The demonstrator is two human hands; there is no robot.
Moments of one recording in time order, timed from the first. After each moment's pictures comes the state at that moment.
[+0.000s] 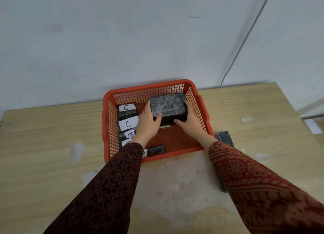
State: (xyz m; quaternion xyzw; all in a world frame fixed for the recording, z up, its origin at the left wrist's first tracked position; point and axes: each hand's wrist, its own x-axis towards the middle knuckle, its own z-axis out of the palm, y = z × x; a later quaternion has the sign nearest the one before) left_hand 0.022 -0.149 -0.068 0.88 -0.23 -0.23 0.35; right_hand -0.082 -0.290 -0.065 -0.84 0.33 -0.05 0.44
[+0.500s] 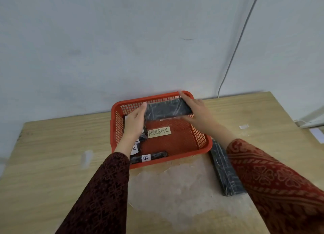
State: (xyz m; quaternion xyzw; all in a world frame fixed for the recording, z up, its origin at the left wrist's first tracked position) left_hand 0.026 -0.111 0.017 0.80 -0.12 -0.23 0.54; right_hand -0.098 -0.309 0.022 -0.94 0.16 -0.09 0.28
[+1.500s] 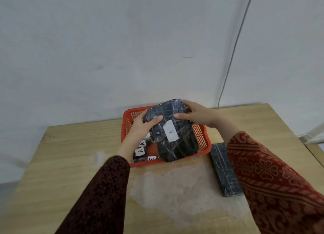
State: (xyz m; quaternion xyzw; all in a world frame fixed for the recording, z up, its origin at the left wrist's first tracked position) left_hand -0.007 -0.080 0.066 0.73 -0.19 -0.29 0.59; right_hand -0.107 -0.285 0.106 -0.81 0.11 0.08 0.56
